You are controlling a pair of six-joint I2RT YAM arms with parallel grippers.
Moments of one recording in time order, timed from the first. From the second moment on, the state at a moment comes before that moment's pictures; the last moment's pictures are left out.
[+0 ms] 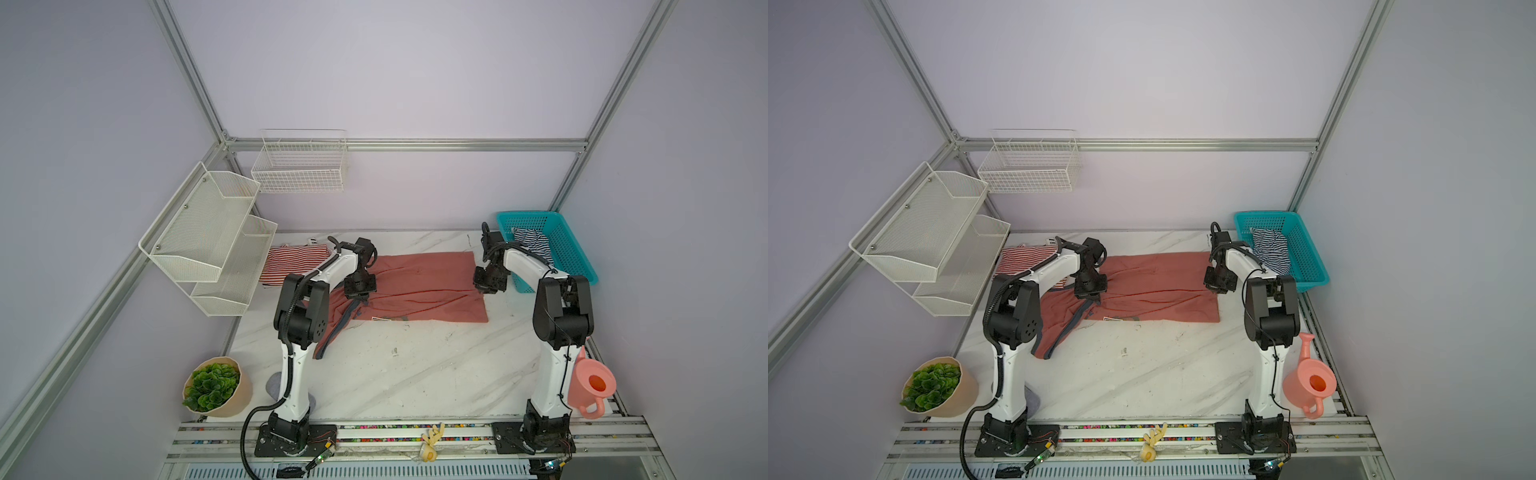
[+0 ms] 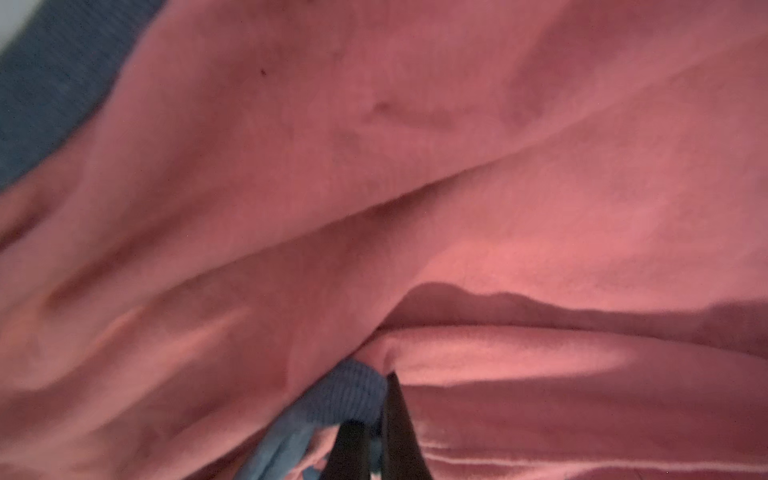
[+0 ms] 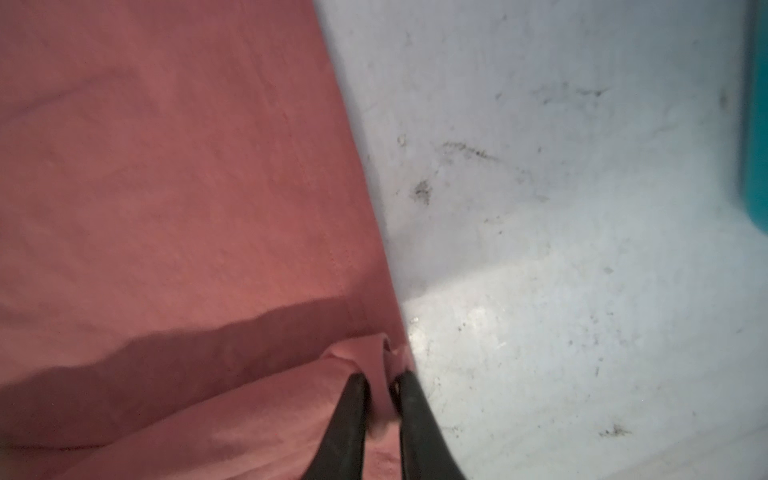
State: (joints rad) left arm -0.32 2.20 1.78 -1.05 0.06 -0.44; right arm 0.13 2.07 1.62 -0.93 0.00 0.41
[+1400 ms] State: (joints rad) left arm -0.41 1.63 1.16 -1.33 -0.18 -0.47; right arm 0.32 2.00 1.43 -0.66 -0.17 0.44
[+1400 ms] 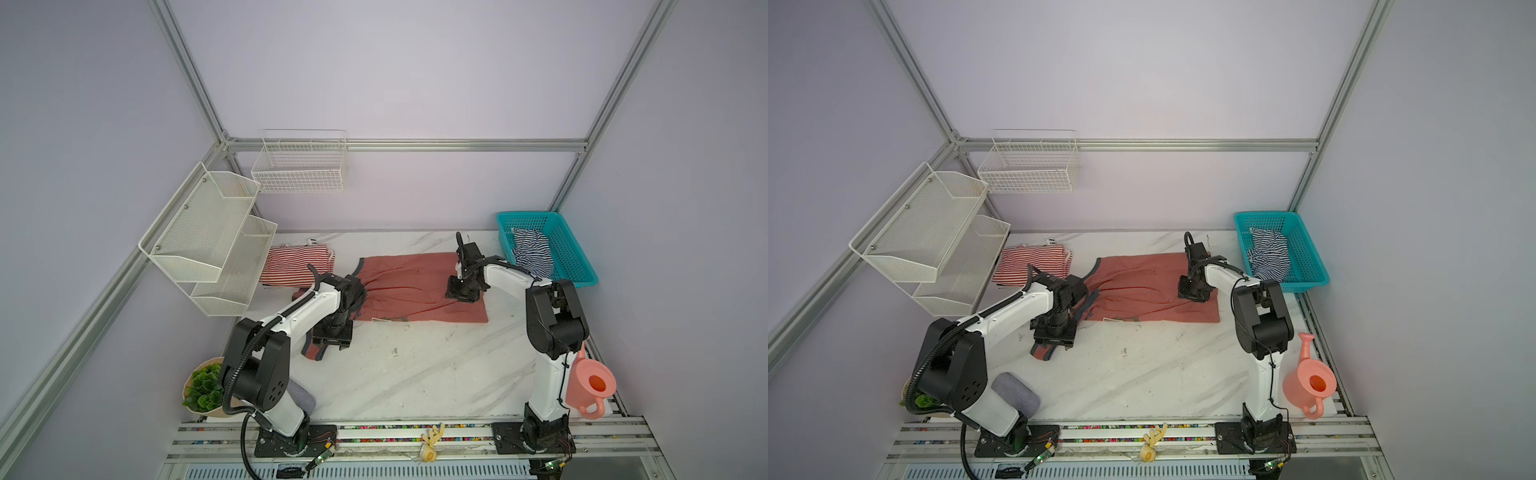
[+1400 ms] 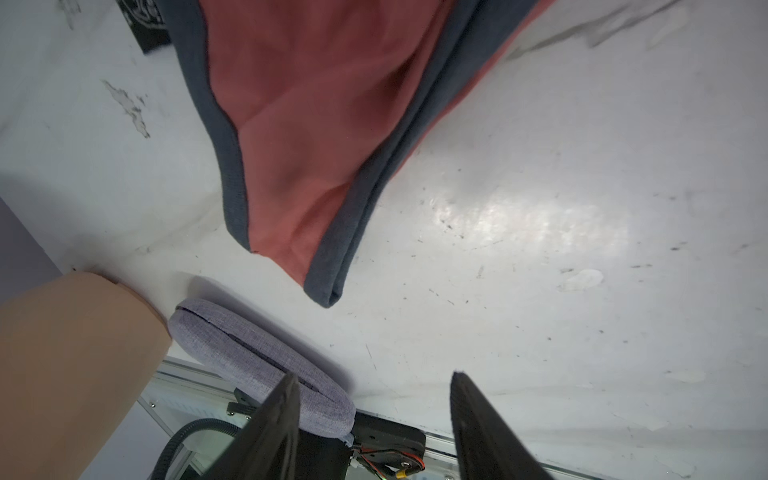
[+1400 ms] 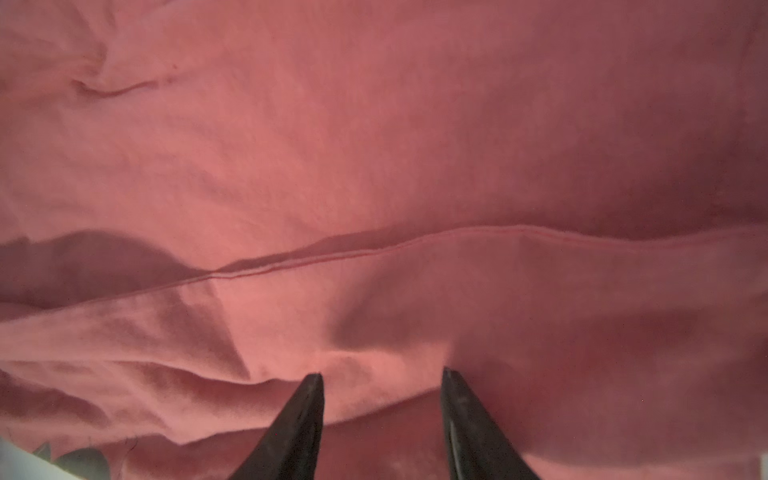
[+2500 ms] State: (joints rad) left arm -0.29 1.80 1.08 -1.14 -0.24 -0.54; right arm 0.32 2.00 1.42 -0.62 -0.20 0.44
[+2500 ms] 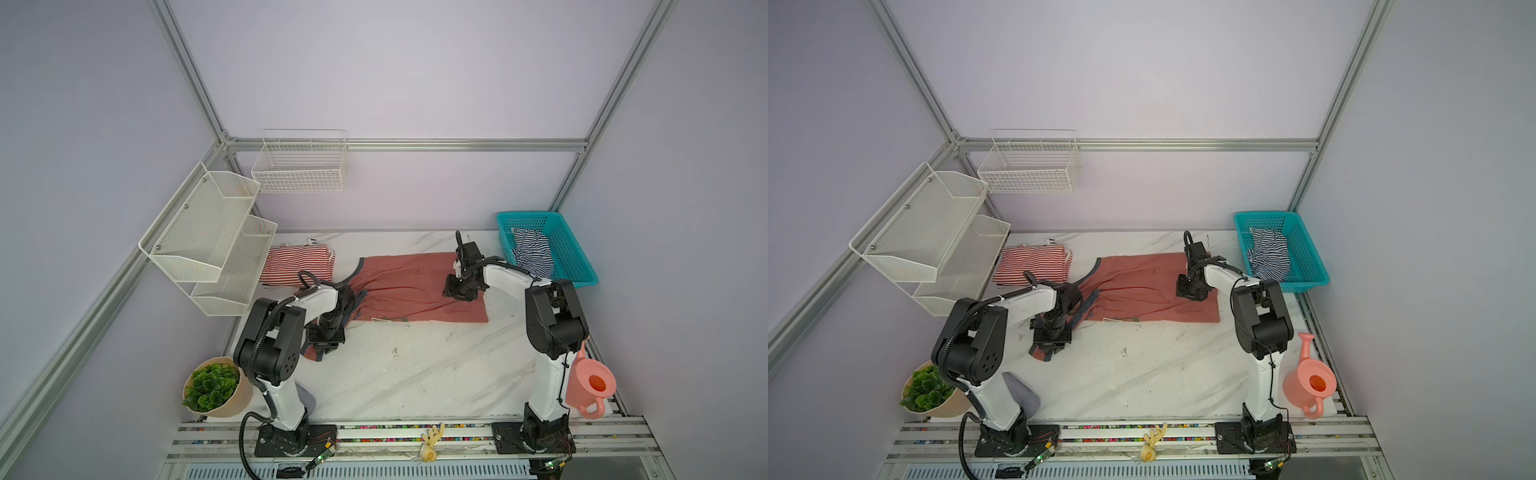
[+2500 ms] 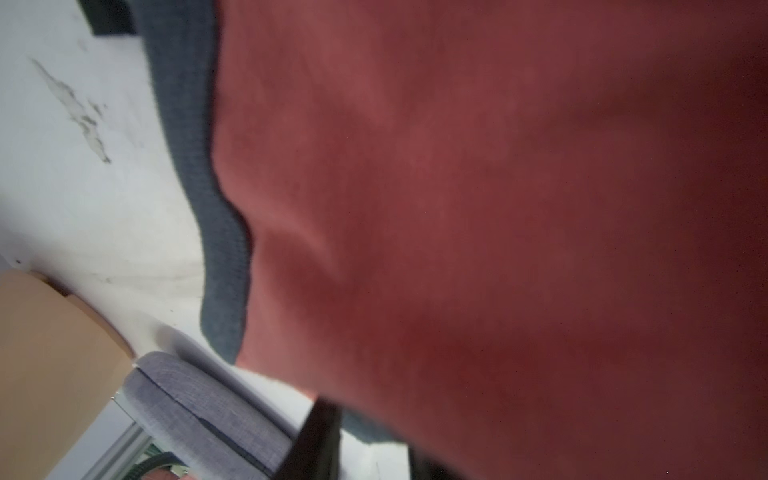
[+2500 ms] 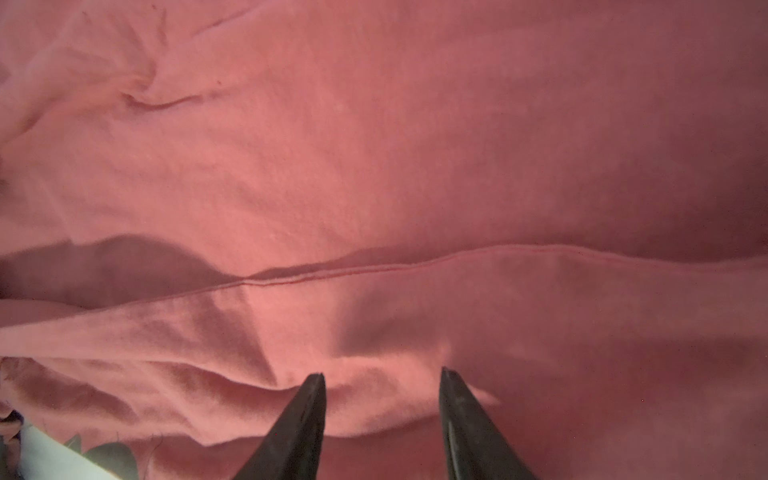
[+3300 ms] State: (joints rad) left arm -0.23 1.75 1.33 -1.31 -0.29 -0.41; right arm 0.32 2.01 1.40 -0.62 -0.14 0.44
